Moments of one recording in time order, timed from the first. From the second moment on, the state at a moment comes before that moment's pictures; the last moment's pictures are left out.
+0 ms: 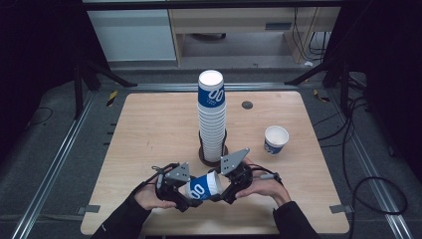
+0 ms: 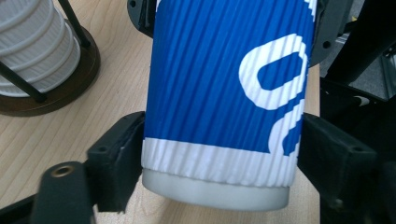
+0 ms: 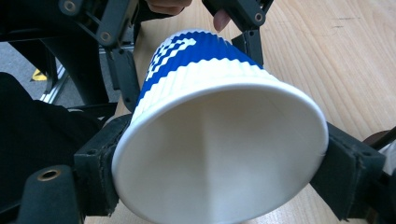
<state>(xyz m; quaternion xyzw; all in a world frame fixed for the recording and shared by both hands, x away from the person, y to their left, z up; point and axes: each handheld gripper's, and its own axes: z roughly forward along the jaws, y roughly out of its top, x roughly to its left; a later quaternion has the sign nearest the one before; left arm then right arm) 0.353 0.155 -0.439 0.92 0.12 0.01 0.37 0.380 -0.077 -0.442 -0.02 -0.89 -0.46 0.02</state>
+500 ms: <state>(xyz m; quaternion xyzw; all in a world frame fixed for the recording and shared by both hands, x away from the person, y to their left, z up) 0.357 0.166 -0.437 0.90 0.14 0.01 0.40 0.384 -0.087 -0.434 -0.04 -0.87 -0.50 0.00</state>
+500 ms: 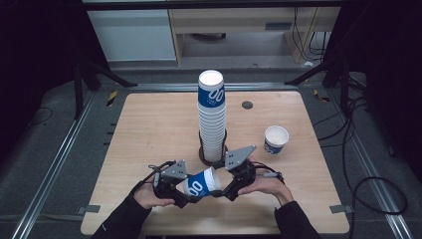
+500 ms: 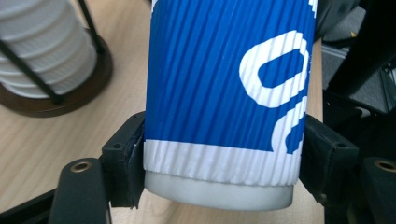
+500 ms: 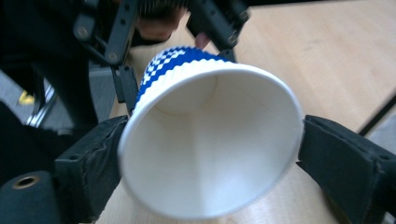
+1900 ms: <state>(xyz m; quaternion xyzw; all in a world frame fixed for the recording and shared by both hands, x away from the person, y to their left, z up) 0.352 0.164 -0.428 0.86 0.15 0.02 0.49 0.389 -0.091 -0.431 -0.09 -0.81 -0.58 0.08</state>
